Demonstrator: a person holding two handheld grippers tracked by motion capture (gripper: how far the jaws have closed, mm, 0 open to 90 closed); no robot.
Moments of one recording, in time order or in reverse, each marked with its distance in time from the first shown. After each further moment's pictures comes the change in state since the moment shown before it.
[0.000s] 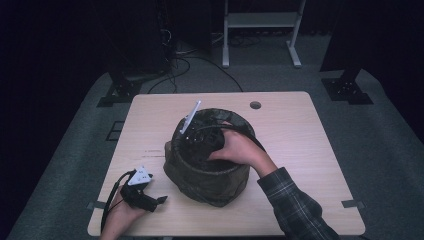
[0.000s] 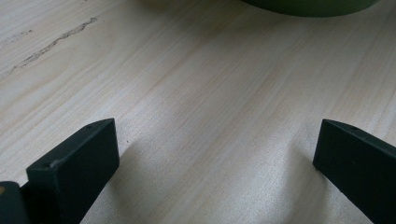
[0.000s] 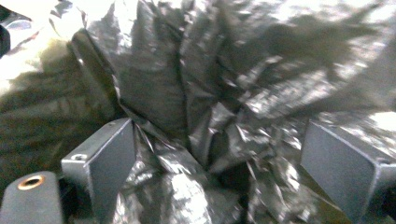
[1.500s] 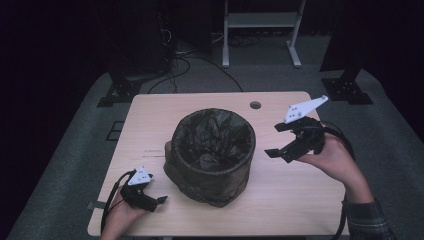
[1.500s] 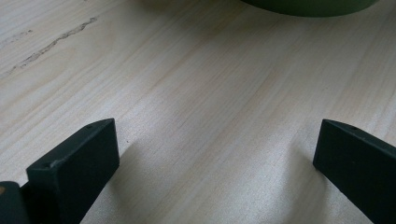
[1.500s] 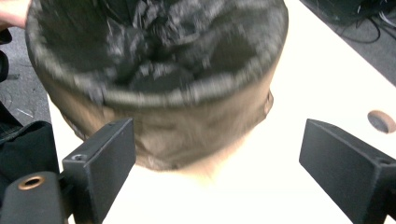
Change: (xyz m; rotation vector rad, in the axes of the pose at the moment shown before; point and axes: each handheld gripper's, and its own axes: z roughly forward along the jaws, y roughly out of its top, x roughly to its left) left arm 0.000 0.000 0.000 0.000 0.001 0.001; right arm 0.002 -0.180 -0.143 -0.280 -0.183 0.218
